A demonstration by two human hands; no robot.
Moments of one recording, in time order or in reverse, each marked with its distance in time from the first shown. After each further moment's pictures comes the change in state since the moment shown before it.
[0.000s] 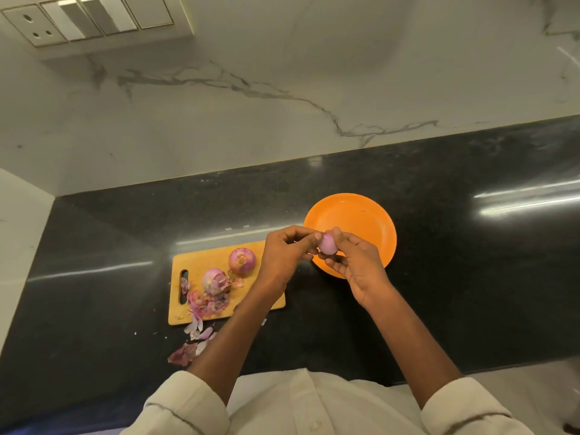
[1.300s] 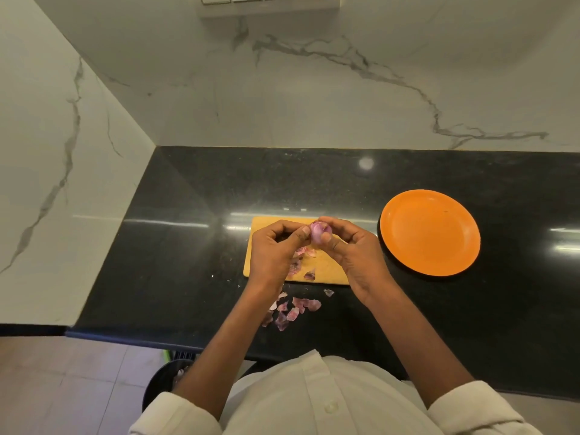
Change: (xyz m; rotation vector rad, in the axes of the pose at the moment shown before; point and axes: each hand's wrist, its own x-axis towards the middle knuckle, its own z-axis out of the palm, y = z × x) left_hand -0.104 -0.002 -0.144 -0.122 0.326 0.146; right_hand -0.063 0.063 0.120 -0.163 -0.408 -0.214
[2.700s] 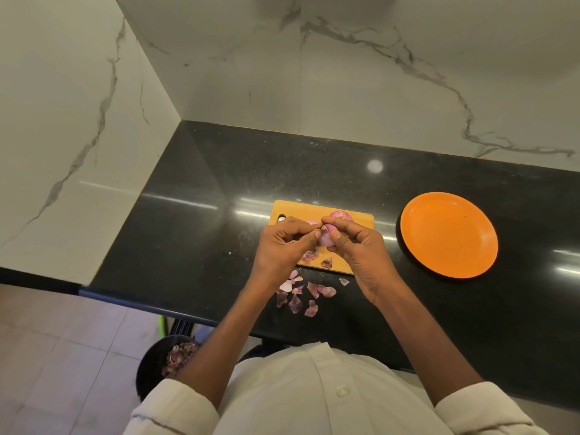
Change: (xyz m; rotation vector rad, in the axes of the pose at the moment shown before) left_hand -0.014 -0.029 -0.048 0.049 -0.049 0.147; right_hand -0.016 0.014 0.029 -0.177 -0.106 0.006
